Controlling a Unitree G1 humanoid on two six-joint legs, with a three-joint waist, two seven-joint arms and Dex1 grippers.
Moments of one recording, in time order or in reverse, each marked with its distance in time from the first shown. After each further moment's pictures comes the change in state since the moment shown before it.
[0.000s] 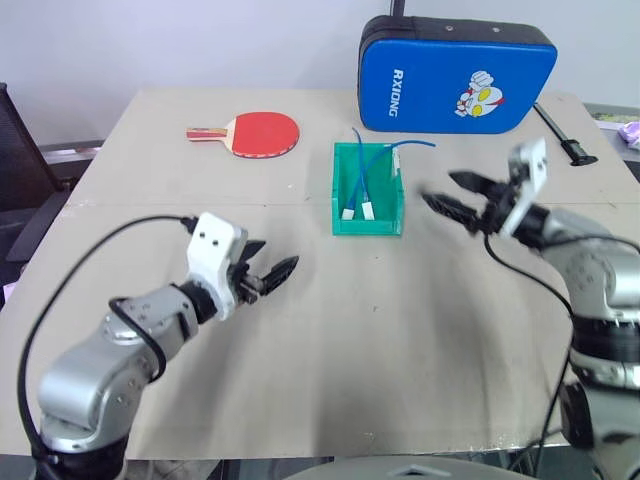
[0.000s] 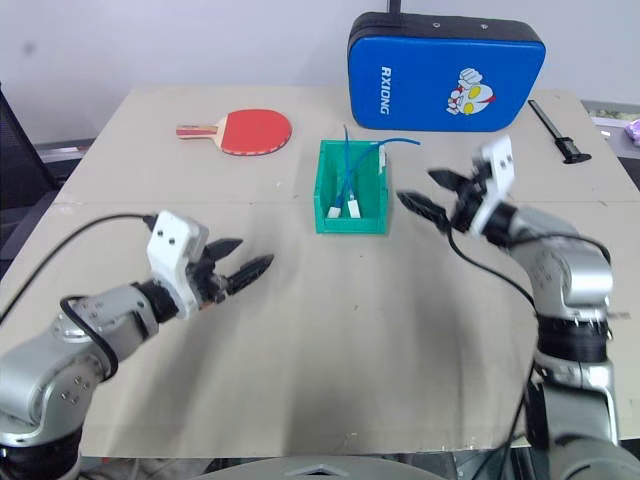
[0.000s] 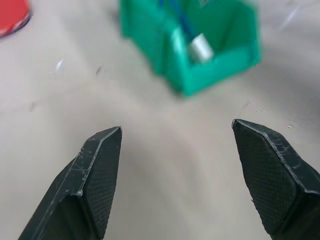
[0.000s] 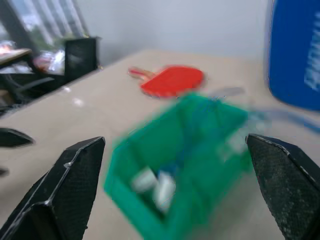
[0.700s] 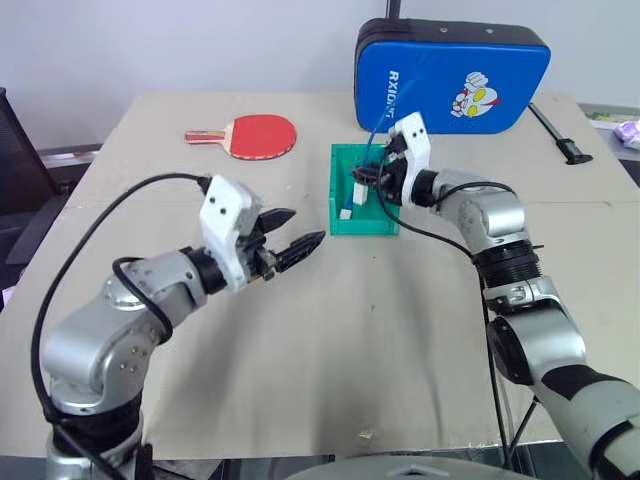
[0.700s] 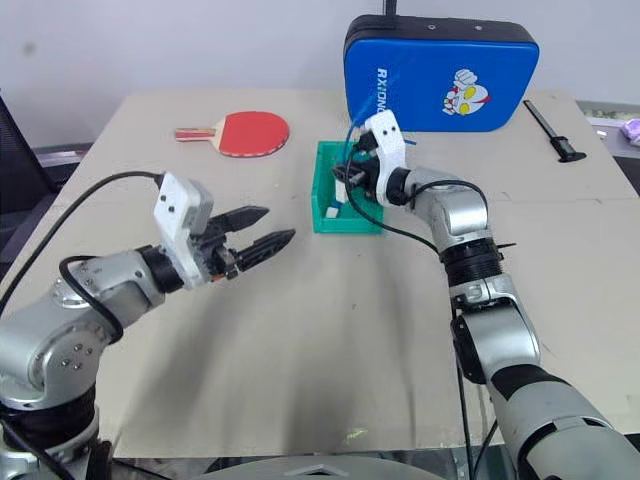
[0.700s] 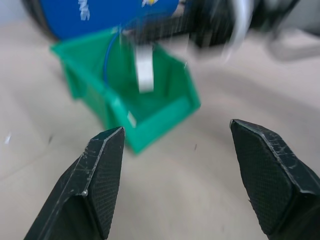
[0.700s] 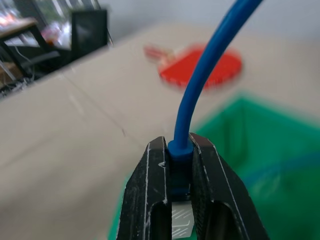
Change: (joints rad) left arm -0.299 -0.016 0.018 0.024 -0.106 0.119 -0.126; right arm -0.503 0.298 0.257 0.619 -0.236 -0.071 -0.141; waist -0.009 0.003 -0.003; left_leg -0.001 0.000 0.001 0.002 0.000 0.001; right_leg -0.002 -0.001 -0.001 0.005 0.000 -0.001
